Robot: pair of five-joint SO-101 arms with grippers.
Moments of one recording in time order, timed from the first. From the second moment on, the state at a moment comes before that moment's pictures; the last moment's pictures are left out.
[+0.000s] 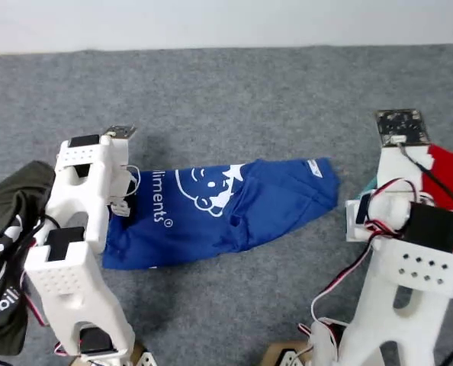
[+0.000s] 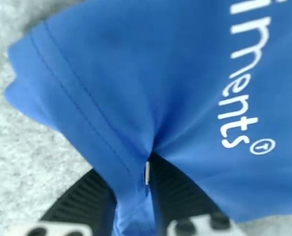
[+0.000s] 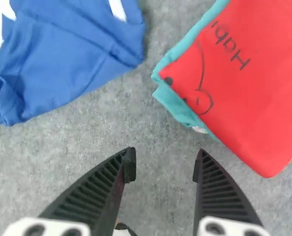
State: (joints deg) left arm -12.2 28.0 4.3 83.0 -8.4; right arm 12.4 -39.3 14.7 98.0 14.5
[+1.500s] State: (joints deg) left arm 12.7 24.7 -18.9 98.8 -8.9; right arm 12.4 -39.3 17.8 98.0 14.5
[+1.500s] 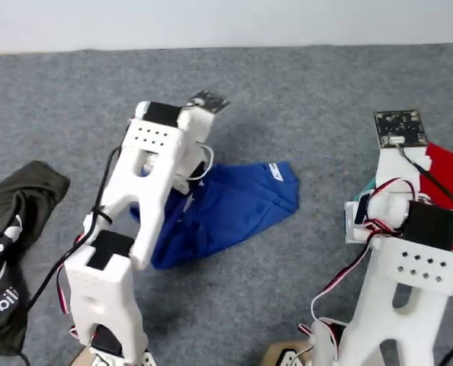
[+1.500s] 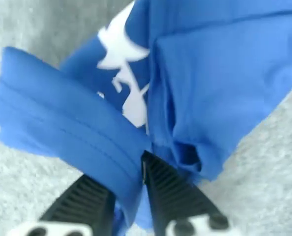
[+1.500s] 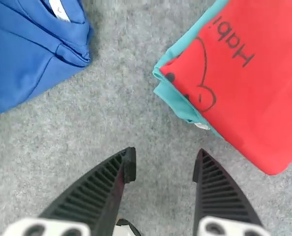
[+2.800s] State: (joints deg) left arm 30.1 42.9 -44.7 98.9 -1.7; right arm 12.4 -39.3 19.6 94.4 14.5
